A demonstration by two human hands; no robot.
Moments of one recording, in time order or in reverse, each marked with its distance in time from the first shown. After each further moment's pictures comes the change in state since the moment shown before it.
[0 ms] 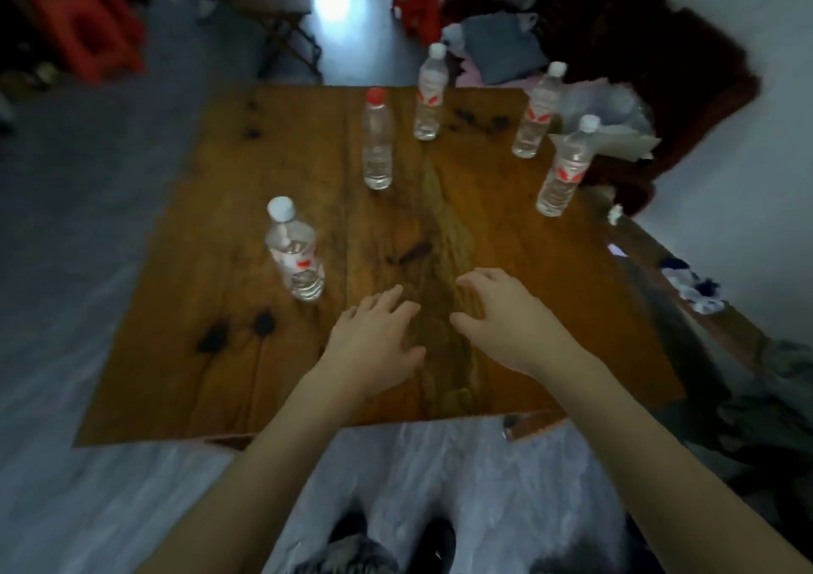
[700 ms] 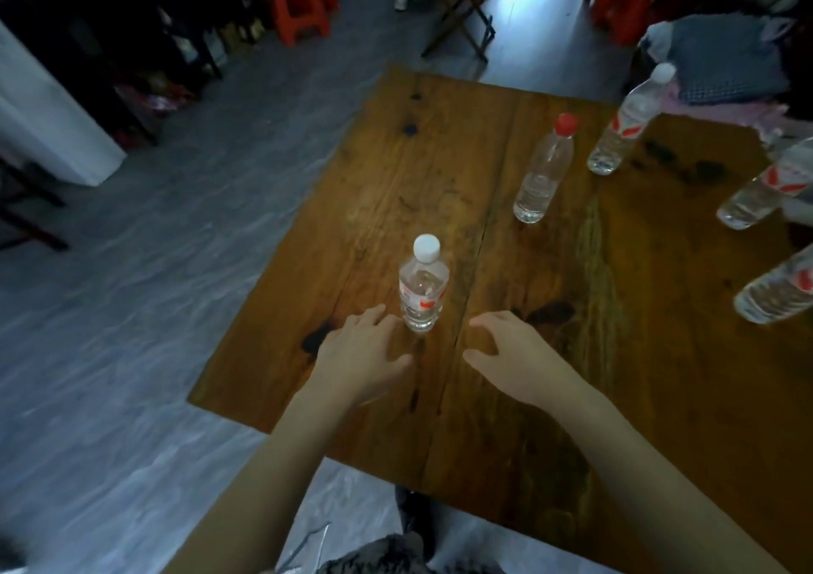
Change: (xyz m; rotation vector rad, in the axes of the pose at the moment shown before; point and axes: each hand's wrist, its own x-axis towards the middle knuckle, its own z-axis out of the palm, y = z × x) left_hand 0.009 -0.142 -0.019 -0.151 0.060 -0.500; right_hand 0.146 -0.095 0.064 0.018 -0.255 -0.184
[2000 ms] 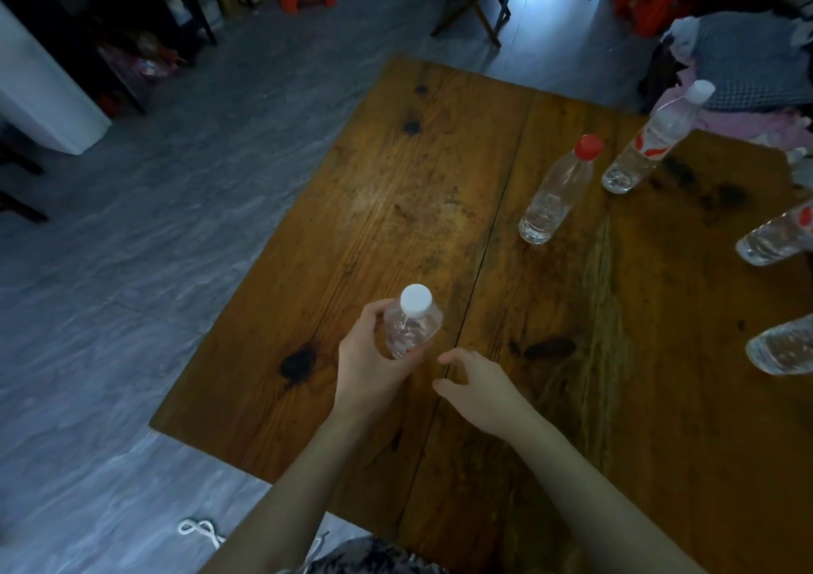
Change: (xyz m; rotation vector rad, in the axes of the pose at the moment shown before) left_hand 0.064 0.009 0.041 -0.981 0.513 0.028; right_hand 0.070 0.010 0.036 0.168 -0.114 0.057
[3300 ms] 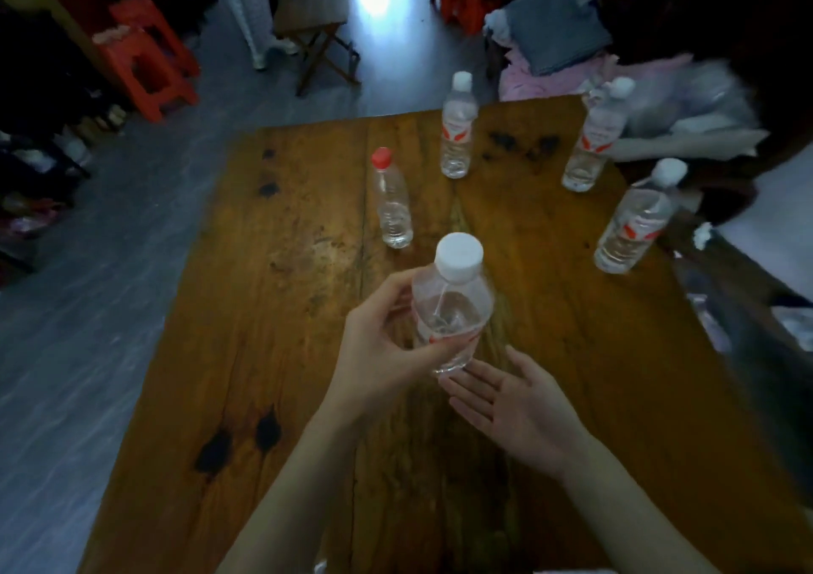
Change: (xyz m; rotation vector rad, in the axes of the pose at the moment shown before) left_hand -0.026 0.167 0.101 -0.119 -0.521 0.369; right_hand -0.107 0.129 -0.082 1.863 -0.074 0.246
